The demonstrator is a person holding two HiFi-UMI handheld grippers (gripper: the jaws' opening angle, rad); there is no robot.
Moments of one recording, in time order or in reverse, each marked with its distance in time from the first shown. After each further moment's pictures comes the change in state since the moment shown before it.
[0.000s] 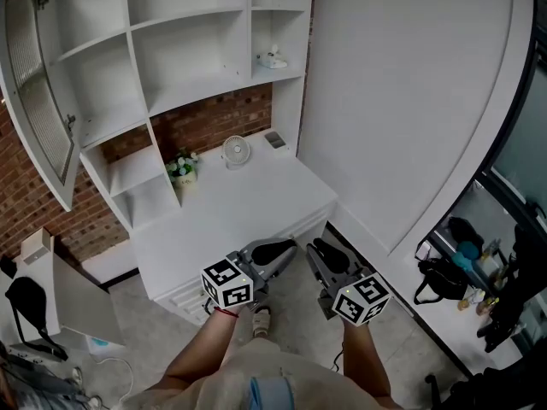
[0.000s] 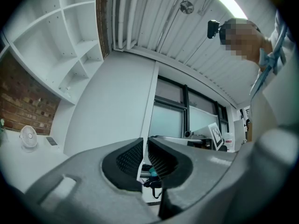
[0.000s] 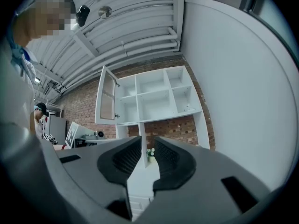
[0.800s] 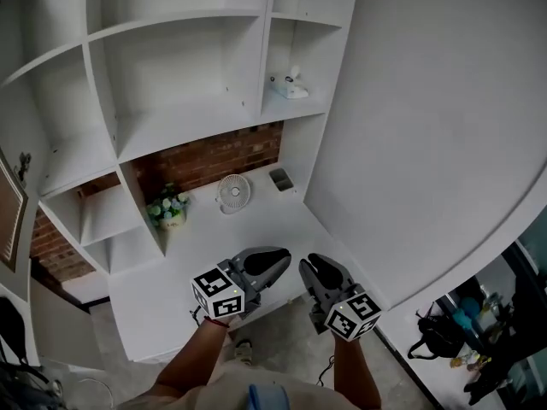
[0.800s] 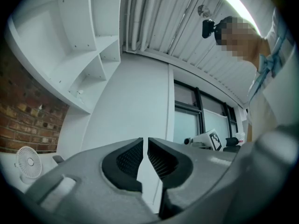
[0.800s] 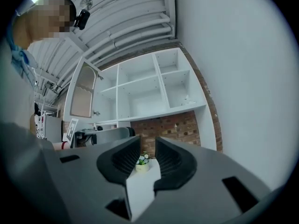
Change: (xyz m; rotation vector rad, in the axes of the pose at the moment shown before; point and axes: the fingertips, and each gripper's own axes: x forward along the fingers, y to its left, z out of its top) left arm 0.075 0.262 0.046 0.015 -0.053 0.043; right arm 0.225 -0.164 -0.002 0.019 0.033 0.044
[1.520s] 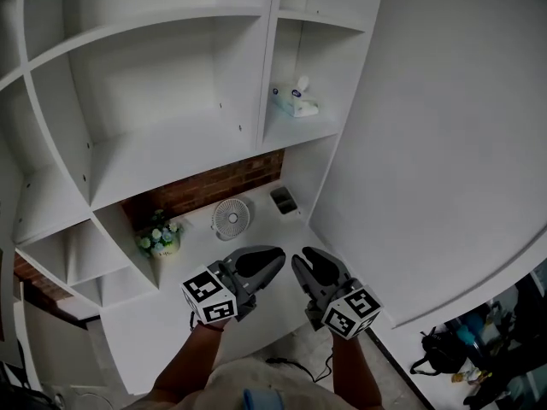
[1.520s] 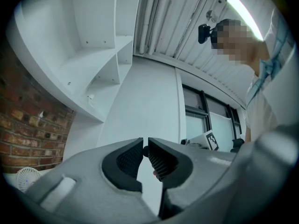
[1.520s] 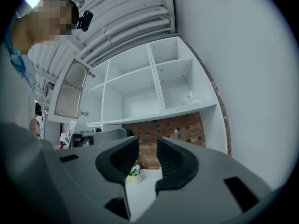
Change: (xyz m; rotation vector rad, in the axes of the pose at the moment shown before) left arm 0.034 0.144 0.034 0.010 -0.043 0.023; right arm 0.139 -0.079 0.026 -0.011 -0.016 0.063
